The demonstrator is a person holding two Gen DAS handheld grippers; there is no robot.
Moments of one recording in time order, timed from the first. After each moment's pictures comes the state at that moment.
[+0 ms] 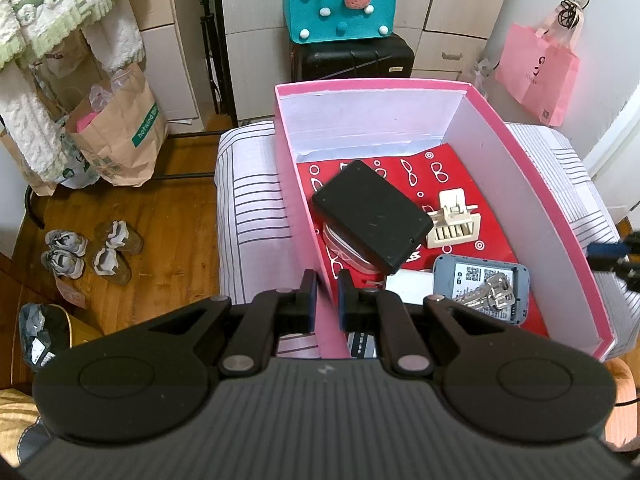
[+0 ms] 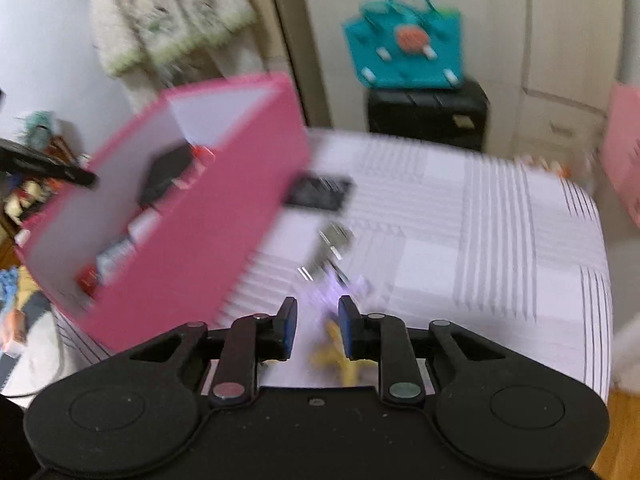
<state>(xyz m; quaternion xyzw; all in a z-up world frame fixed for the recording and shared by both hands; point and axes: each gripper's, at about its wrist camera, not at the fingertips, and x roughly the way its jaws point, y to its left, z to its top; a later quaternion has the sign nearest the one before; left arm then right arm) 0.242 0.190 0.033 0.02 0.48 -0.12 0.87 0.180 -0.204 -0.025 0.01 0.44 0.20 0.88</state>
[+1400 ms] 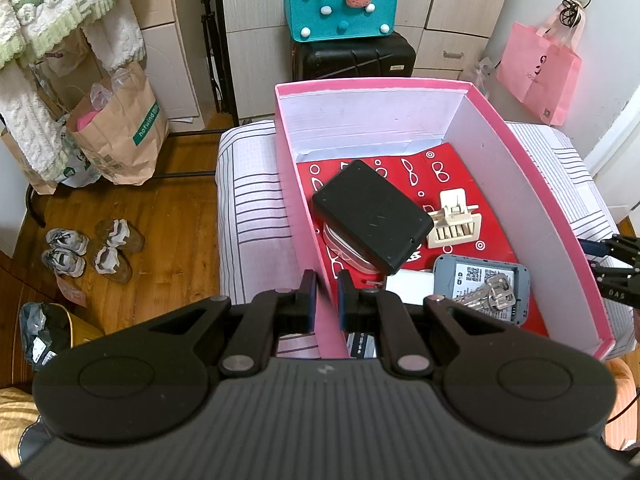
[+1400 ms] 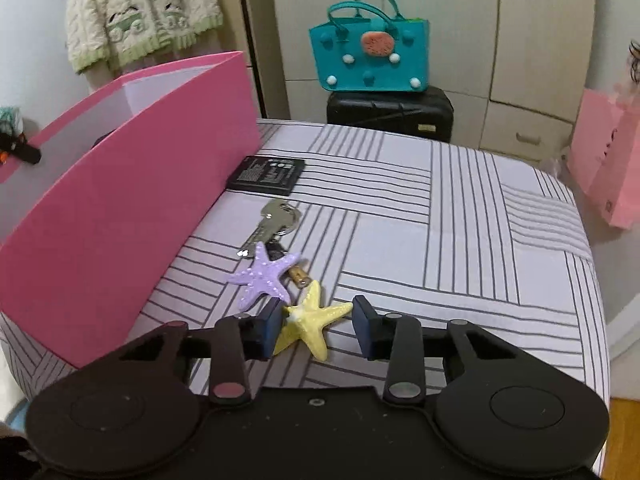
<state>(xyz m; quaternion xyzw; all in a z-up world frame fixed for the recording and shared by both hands) 0.241 0.190 0.031 0.02 0.48 -0.12 0.87 0.180 -0.211 -0.065 -0.01 0.40 0.16 0.90</state>
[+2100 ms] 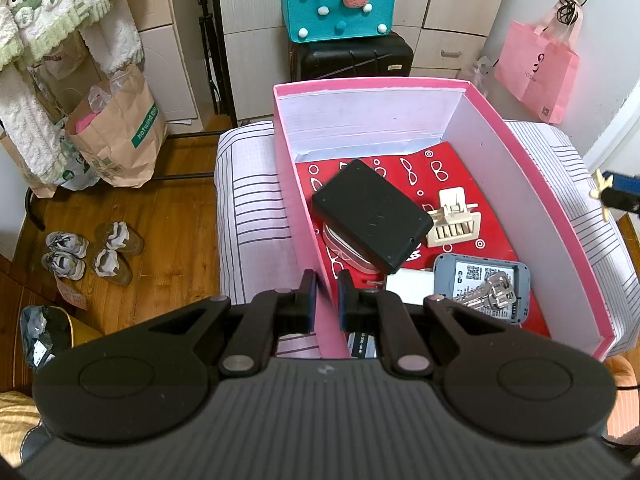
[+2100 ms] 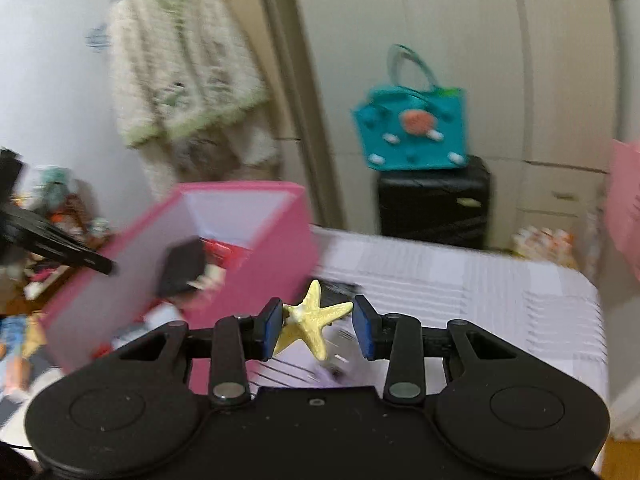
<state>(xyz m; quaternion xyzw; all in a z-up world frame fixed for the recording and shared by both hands) 0.240 0.189 0.030 0.02 0.48 -0.13 0.87 0.195 -0.201 0.025 0.03 0.31 0.25 0.92</state>
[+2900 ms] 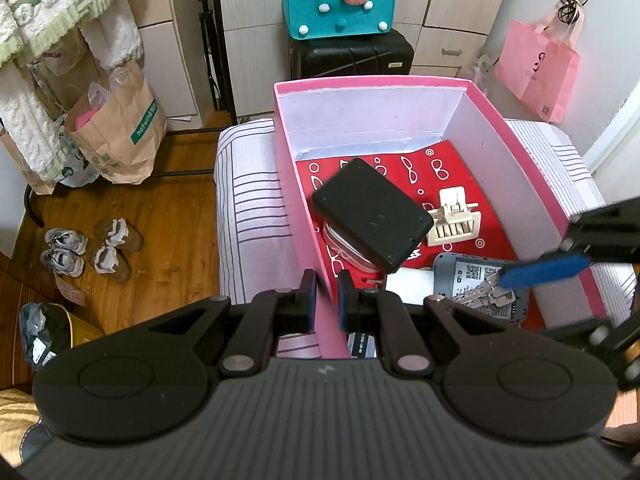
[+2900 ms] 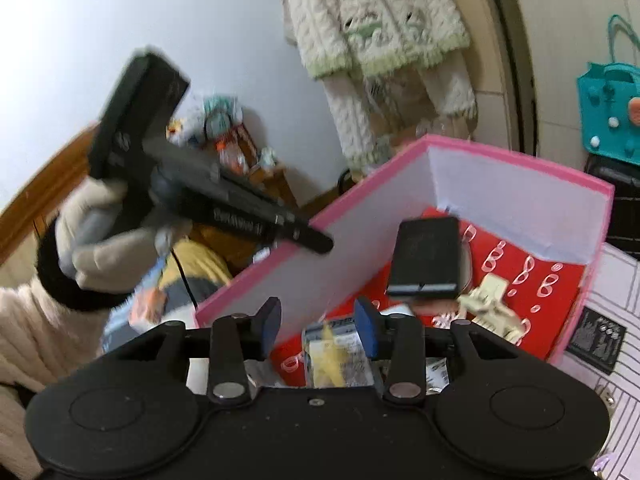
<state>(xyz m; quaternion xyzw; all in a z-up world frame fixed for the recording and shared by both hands) 0.242 0.189 0.030 0.02 0.49 -0.13 0.86 0.210 -0.057 0.022 0.02 0.36 0.48 0.80</state>
